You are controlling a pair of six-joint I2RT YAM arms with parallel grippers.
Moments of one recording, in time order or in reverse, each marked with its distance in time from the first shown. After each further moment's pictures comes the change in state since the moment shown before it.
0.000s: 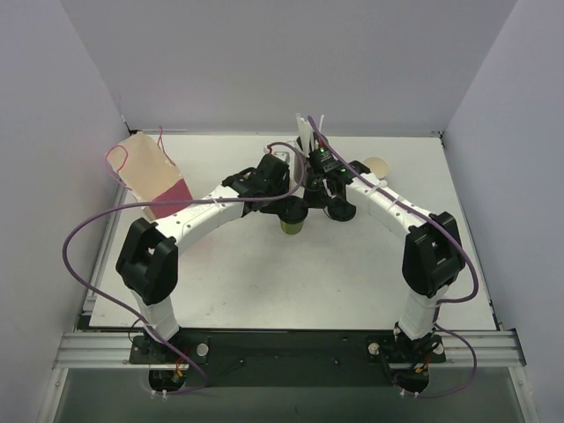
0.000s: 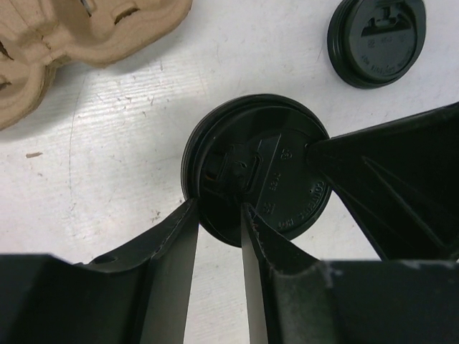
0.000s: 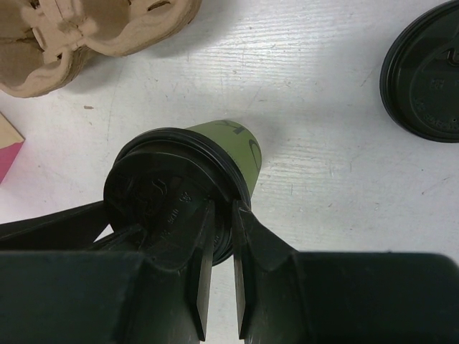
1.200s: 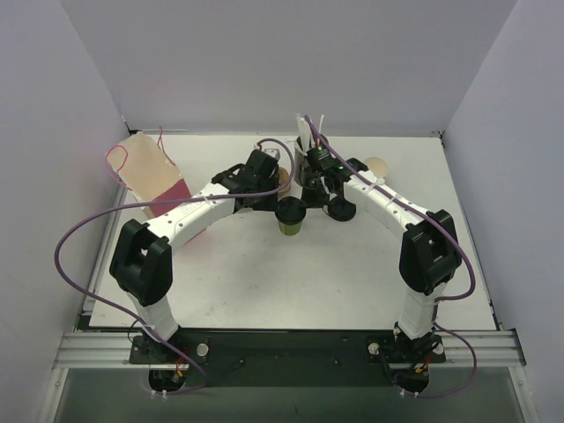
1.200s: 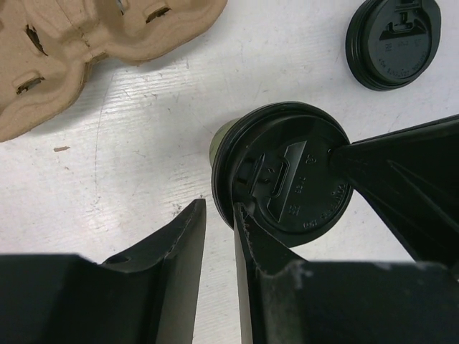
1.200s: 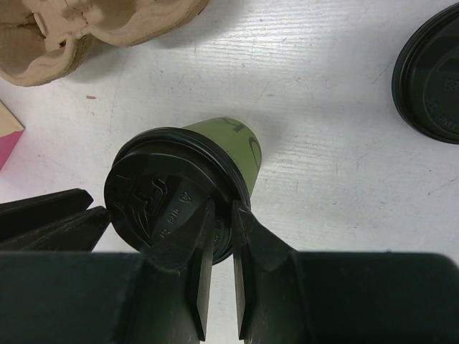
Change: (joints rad) left arm 0.058 -0.012 0.010 -0.058 0.047 0.030; right arm 0.002 0.031 0.046 -0.034 -0.034 -0.026
